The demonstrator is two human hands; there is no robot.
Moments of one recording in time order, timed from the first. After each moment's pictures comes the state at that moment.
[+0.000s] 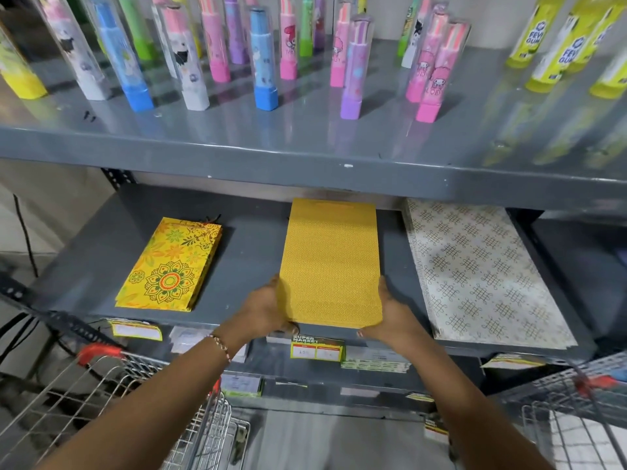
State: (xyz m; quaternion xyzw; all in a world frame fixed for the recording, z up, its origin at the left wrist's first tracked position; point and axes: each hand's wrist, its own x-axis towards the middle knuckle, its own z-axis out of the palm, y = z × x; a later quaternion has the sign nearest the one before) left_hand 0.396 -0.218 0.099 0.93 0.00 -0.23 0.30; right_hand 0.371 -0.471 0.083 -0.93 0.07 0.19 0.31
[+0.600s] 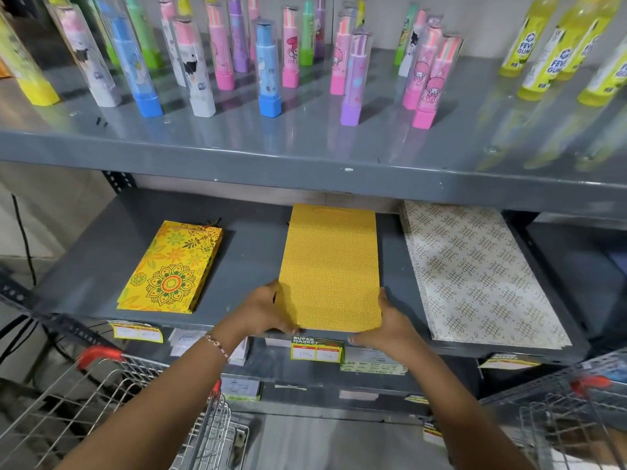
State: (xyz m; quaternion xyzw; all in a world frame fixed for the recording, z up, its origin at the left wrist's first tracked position) left_hand 0.402 -0.199 0.087 0.89 0.01 -0.24 0.39; right_hand 0.360 -0.469 0.076 -0.88 0.10 0.19 0.42
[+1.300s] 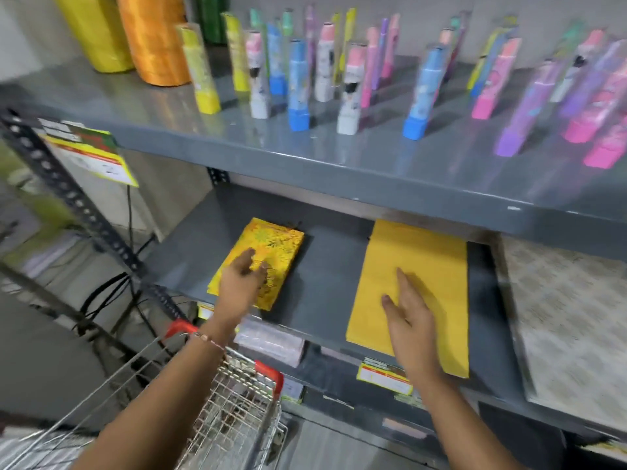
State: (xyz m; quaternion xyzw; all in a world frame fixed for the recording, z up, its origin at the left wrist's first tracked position) left_hand 0.404 -0.052 0.097 0.79 0.24 0.13 0.55; right_hand 0.372 -0.334 0.125 -0.79 0.02 -0.04 0.61
